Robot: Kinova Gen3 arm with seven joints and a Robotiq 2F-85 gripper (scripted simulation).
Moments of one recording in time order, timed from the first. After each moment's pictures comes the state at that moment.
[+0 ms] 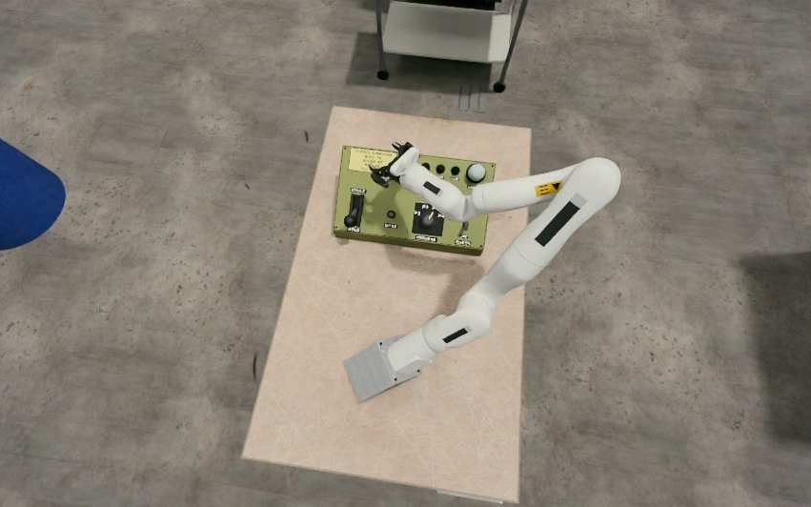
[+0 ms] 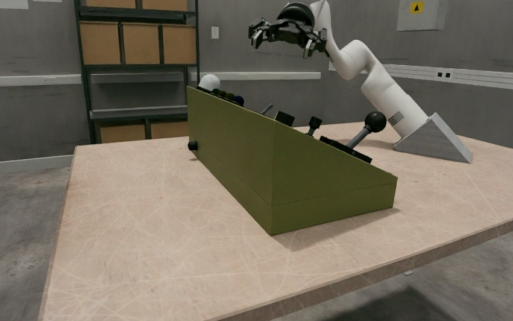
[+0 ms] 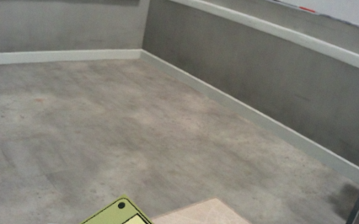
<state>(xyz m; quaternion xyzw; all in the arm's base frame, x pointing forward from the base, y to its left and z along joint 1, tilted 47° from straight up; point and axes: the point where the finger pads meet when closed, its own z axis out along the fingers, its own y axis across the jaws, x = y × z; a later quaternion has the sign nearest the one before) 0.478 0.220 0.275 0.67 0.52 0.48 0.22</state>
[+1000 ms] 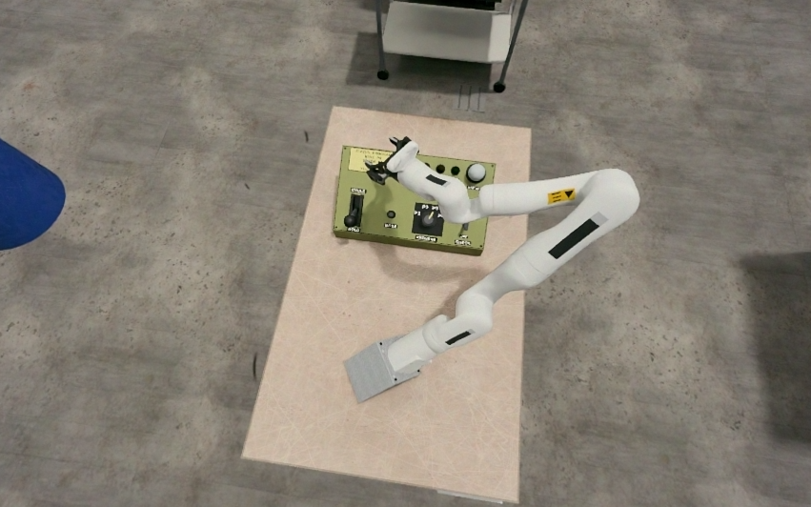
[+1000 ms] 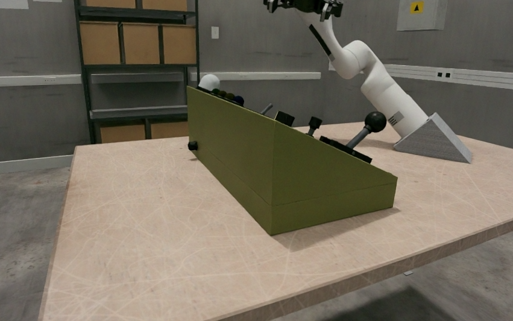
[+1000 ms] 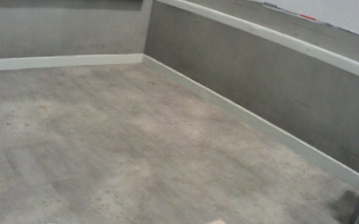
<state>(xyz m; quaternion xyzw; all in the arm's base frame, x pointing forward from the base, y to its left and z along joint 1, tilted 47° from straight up) 0.435 0.264 0.306 0.67 0.52 0.48 0.22</state>
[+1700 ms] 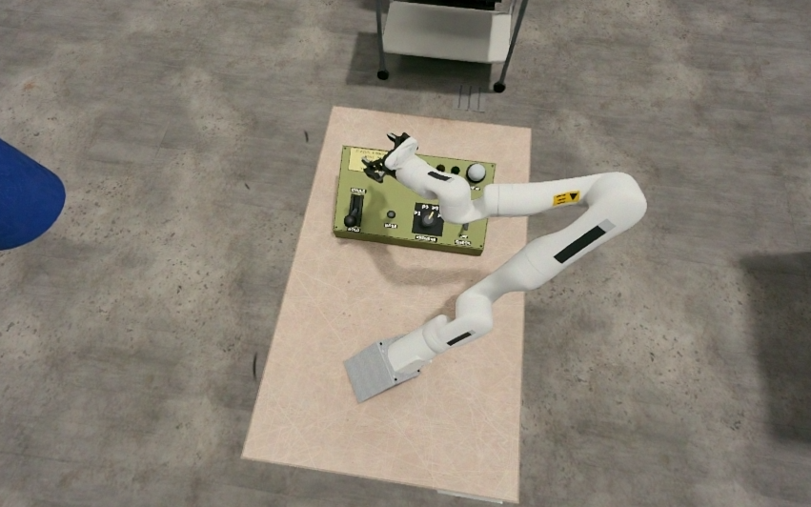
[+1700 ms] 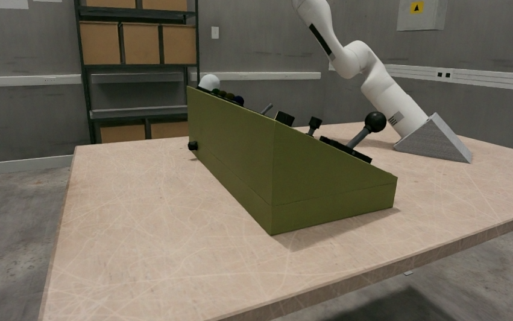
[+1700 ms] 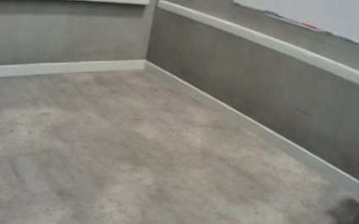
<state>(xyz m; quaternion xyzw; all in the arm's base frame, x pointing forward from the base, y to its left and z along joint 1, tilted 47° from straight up) 0.411 0.292 0.324 0.67 0.52 0.48 0.22</state>
